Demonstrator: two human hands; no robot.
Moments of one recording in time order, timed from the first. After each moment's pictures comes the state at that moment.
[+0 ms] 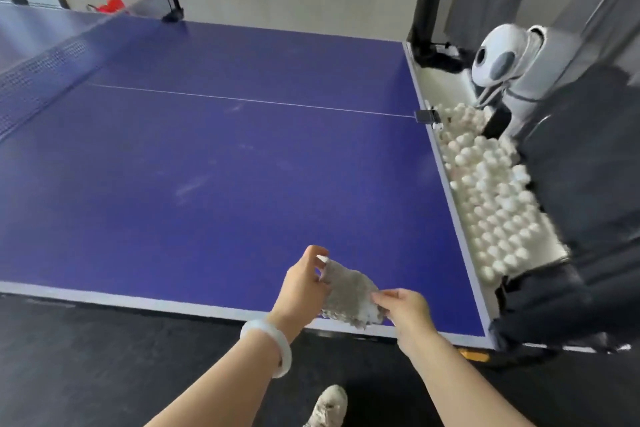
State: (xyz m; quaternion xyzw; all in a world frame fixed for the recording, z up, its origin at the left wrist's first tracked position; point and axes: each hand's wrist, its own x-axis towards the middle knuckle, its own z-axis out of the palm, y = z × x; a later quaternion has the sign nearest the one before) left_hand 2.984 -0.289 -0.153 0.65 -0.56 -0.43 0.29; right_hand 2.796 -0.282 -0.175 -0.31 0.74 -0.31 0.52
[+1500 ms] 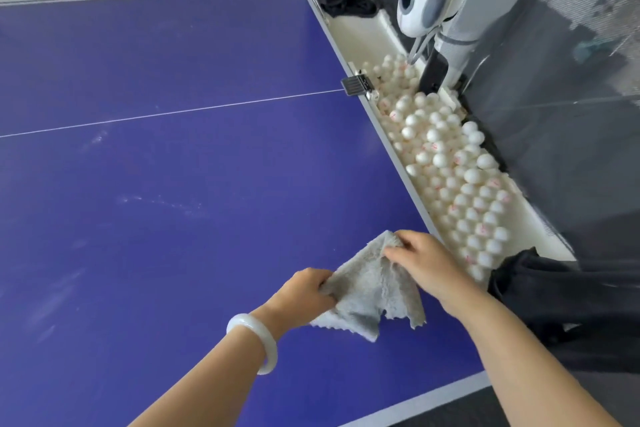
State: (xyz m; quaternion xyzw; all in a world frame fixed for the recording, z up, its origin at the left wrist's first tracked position) left_hand 2.934 -0.496 -0.200 0.50 -0.72 -0.48 -0.04; right_hand 2.725 -0.447 -0.132 -0.46 0.74 -0.26 0.42
